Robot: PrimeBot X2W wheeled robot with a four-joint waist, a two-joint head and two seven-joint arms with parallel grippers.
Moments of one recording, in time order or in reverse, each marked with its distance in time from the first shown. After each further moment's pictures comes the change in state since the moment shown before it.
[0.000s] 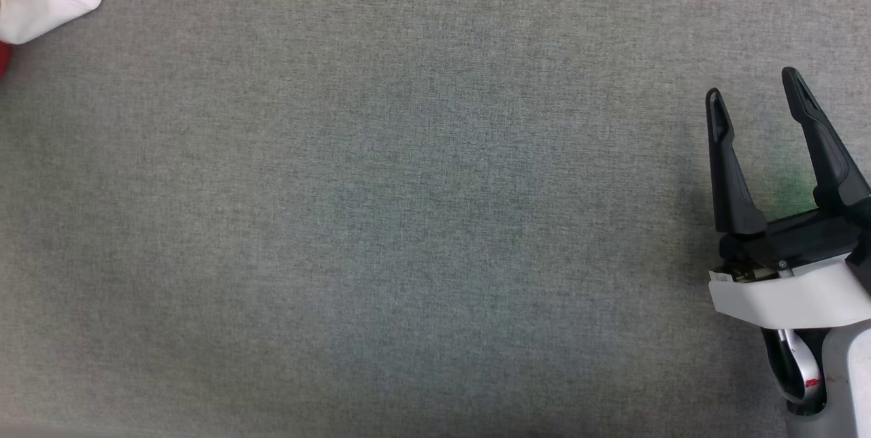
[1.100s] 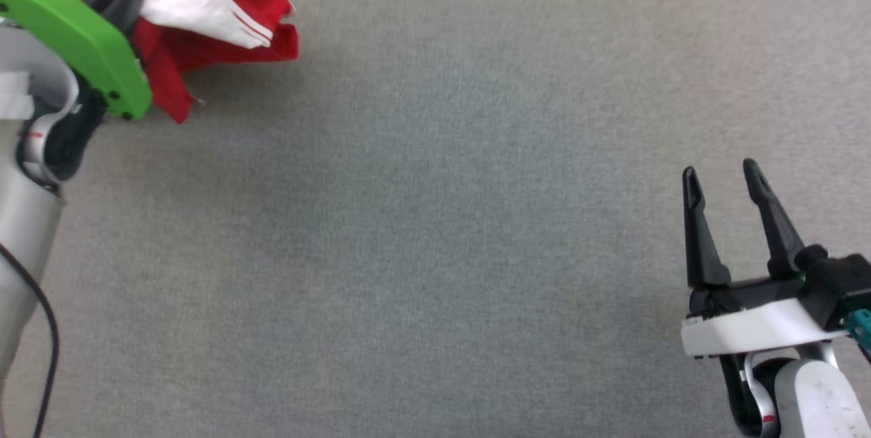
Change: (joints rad) left arm 0.186 0.008 -0.371 -0.436 -0.074 0.000 -0.470; right arm 0.093 0.091 -0.052 0.235 0.037 0.000 -0.089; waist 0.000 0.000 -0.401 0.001
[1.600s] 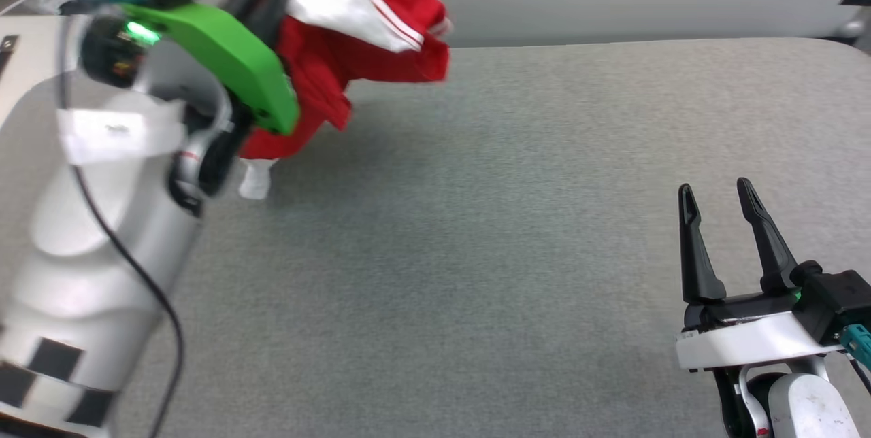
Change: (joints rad) left arm 0.038 -0.177 -0.065 -0.169 0.025 0.110 -0.057; right arm 0.035 0.023 -0.006 0.016 0.016 0.000 -0.017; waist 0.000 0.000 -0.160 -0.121
